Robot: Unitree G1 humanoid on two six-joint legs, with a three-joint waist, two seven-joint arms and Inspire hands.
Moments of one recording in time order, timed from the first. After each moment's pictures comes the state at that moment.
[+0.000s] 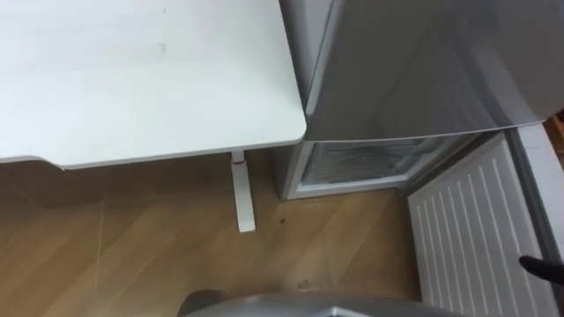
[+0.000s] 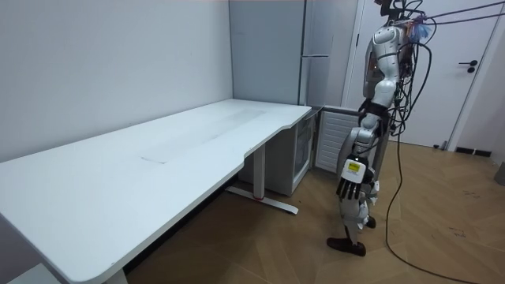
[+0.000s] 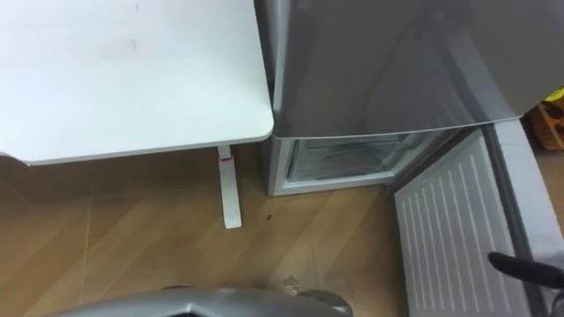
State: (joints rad) left arm 0.32 0.32 0.06 1.00 0.05 0.18 -0.07; right arm 0.40 -0.53 -0.26 0.59 0.42 0.10 -0.10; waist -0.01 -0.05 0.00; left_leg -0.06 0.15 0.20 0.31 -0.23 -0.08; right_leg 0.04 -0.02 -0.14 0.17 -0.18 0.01
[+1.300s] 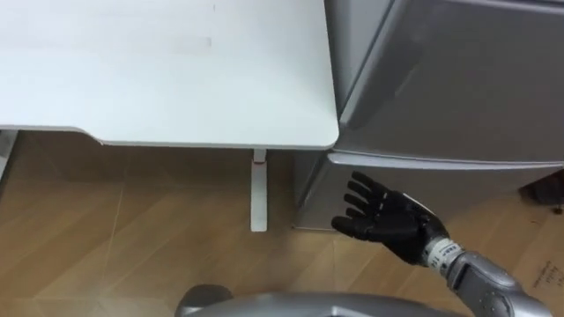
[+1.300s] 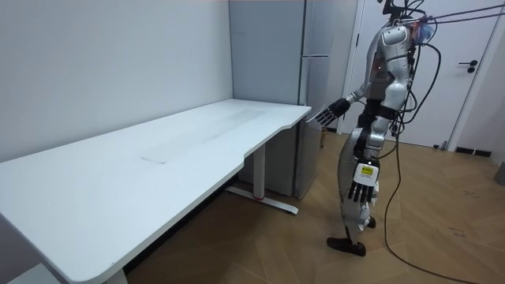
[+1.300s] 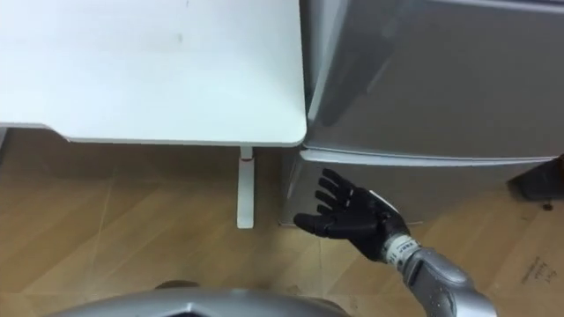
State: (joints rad) left arm 0.32 0.26 0.03 0.99 -0.01 0.21 0.00; right arm 0.31 -0.37 0.07 0.30 0.55 0.22 0.52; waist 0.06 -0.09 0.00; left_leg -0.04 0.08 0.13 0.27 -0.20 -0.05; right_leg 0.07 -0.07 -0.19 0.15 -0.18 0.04
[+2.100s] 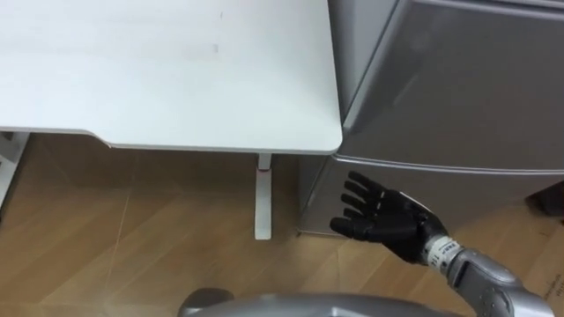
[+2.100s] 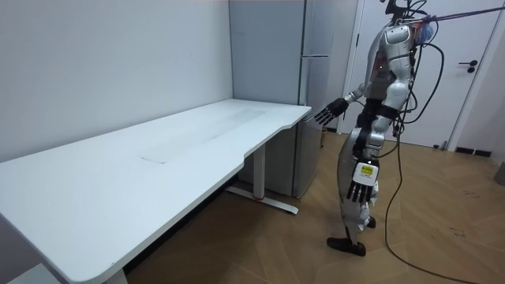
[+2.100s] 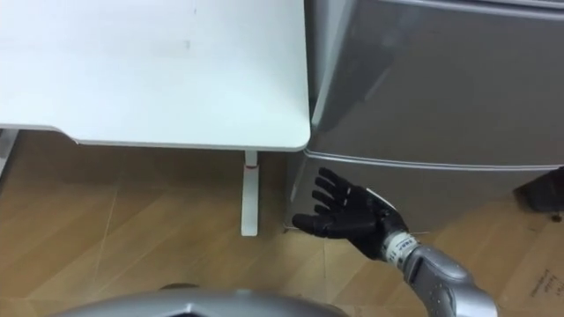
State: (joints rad) left arm 0.31 0.26 0.04 1.00 -0.01 0.22 0.01; right arm 0.29 -0.37 0.05 0.30 0.44 0.24 0.54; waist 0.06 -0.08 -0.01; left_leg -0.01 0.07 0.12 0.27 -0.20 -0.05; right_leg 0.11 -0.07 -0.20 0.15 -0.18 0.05
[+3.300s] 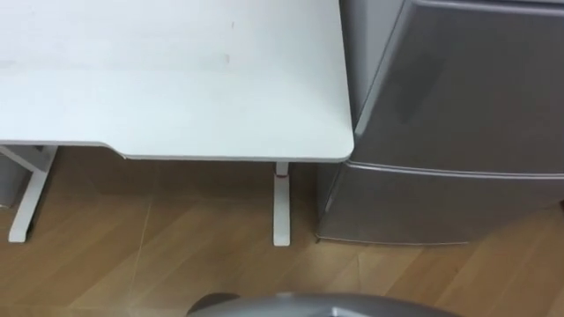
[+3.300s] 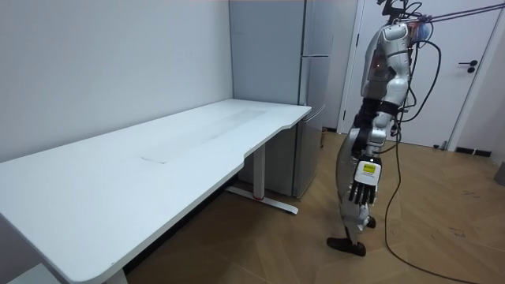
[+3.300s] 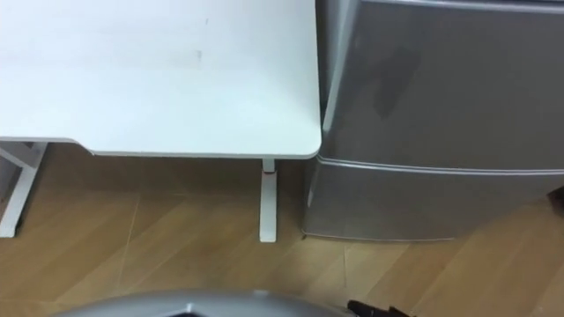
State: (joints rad) left arm 0.34 0.25 0.12 1.00 0.07 0.21 0.01; right arm 0.27 -0.34 -0.11 1.14 0.45 0.19 0.35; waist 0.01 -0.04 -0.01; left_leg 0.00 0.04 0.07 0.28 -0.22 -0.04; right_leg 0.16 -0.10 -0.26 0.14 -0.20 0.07
